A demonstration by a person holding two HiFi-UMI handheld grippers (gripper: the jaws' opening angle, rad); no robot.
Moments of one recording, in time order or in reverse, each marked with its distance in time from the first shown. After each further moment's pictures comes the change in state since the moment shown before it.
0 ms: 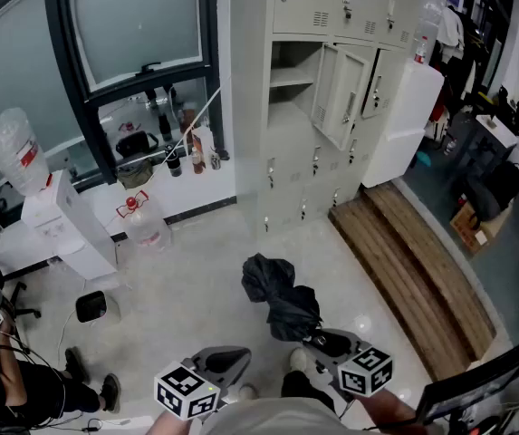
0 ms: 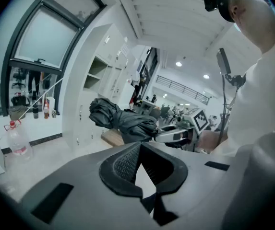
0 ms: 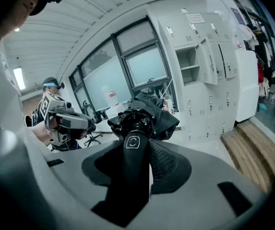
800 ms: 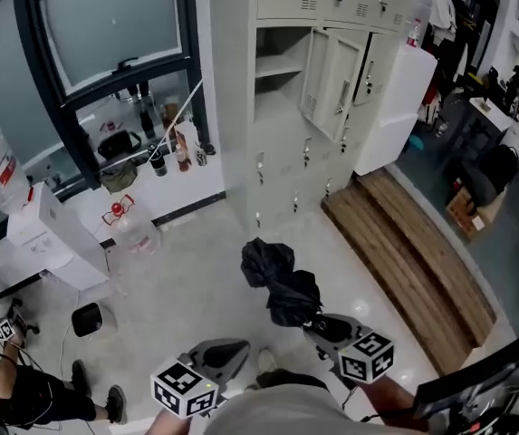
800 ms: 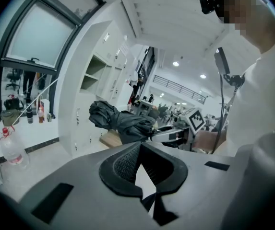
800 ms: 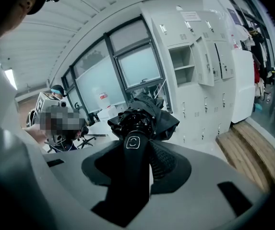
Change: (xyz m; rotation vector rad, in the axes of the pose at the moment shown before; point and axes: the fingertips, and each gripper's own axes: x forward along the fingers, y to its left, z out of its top) left arm 0.029 0.059 0.044 0.021 0.002 -0.041; right arm 0.049 -0.054 0.043 0.022 0.000 -0.061
